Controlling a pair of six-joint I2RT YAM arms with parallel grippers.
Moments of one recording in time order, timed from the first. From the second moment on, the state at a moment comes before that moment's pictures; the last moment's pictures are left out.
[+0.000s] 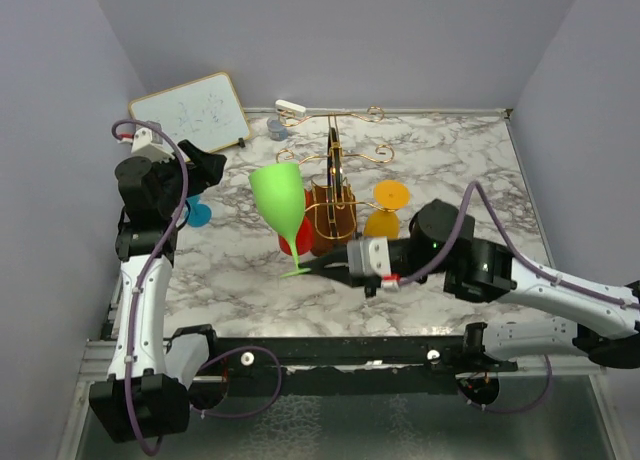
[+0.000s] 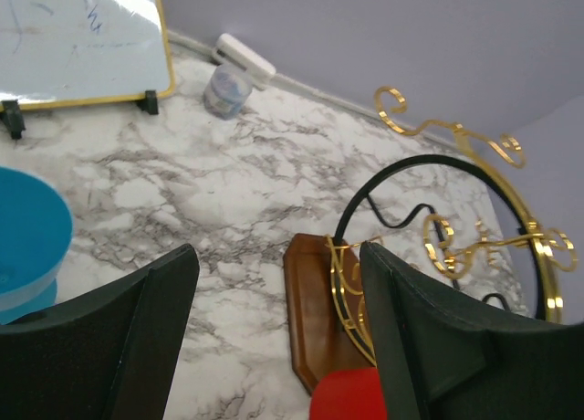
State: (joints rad) left arm 0.14 0.95 0.88 -0.14 0.35 -0.52; right arm 1.20 1.14 1.31 -0.14 -0.45 -0.45
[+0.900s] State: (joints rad) left arm -0.02 0.70 1.00 -0.65 0.82 -0.49; right arm 1.80 1.20 0.55 0.23 0.68 -1.24
